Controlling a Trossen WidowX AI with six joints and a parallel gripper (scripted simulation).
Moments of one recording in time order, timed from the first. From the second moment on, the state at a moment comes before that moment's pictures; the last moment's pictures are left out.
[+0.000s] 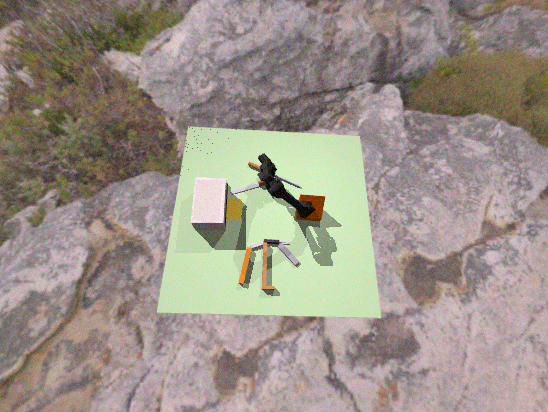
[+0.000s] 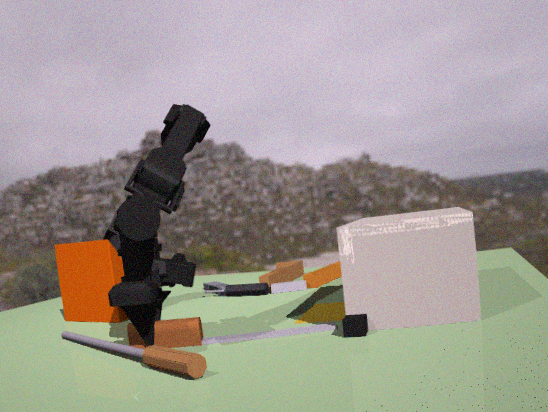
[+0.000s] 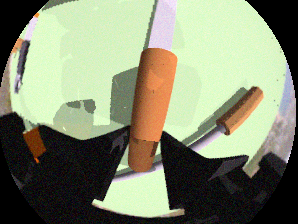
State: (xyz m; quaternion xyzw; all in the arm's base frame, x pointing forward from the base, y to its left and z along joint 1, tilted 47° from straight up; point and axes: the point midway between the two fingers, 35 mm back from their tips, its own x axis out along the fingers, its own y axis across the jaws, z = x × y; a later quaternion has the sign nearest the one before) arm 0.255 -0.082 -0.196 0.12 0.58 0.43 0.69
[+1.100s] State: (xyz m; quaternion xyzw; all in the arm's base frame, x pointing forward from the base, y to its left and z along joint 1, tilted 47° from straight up) arm 0.278 -0.073 -0.187 0.11 0.58 0.43 0.69
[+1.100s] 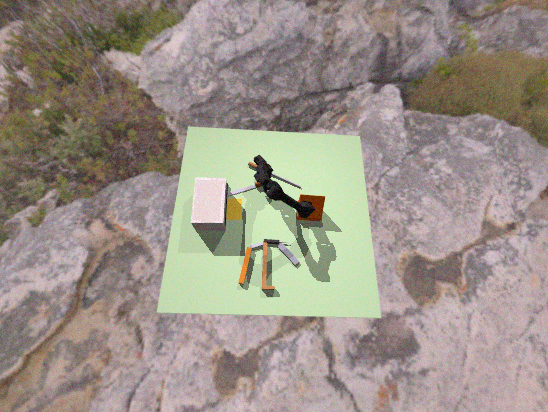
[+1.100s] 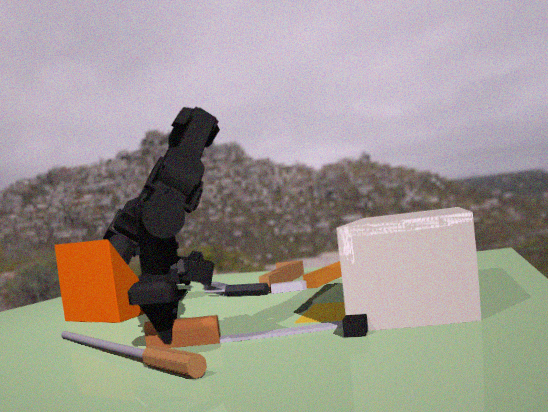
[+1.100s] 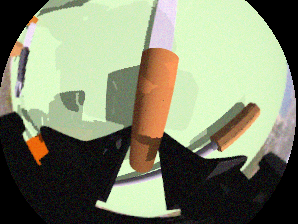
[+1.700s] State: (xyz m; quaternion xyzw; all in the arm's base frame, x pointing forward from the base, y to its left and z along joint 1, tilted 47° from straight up) arm 0.311 -0.060 -0.175 0.11 0.57 0.43 0.69
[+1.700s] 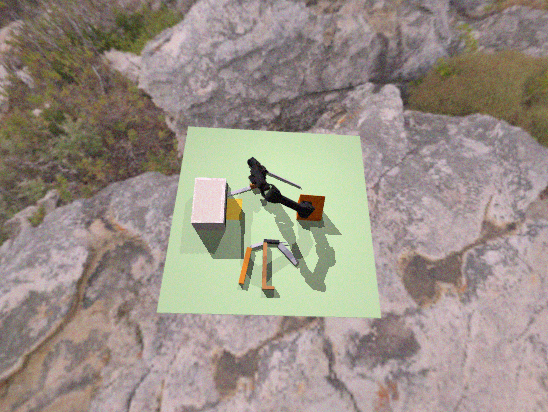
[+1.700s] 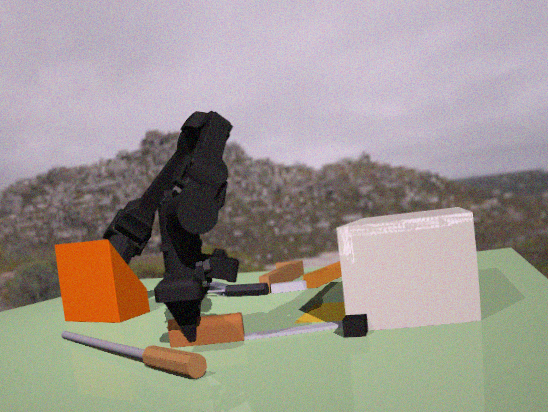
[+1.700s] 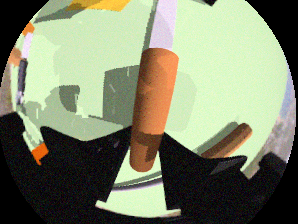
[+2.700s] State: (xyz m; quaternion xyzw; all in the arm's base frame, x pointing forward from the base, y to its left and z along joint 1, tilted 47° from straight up) arm 0.356 -0.042 -0.159 0.11 0.57 0.43 0.69
